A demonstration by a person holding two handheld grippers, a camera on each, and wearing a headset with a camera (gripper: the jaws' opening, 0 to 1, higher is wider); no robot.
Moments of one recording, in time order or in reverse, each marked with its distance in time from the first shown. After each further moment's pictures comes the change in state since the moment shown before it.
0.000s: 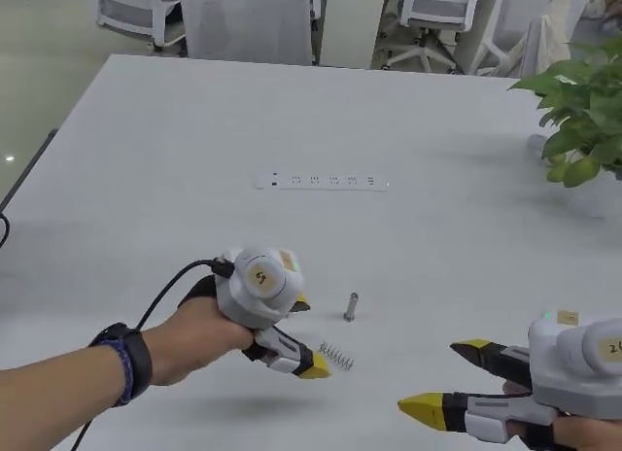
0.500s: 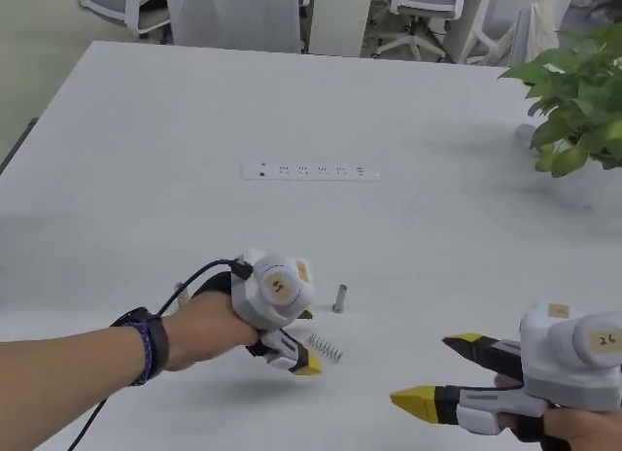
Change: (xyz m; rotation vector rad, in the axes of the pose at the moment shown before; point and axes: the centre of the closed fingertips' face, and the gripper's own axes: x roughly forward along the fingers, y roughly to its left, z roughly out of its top) left arm 0.032 -0.003 -0.014 0.142 0.104 -0.053; right arm -0.003 -0.004 -0.005 0.017 0.008 -0.007
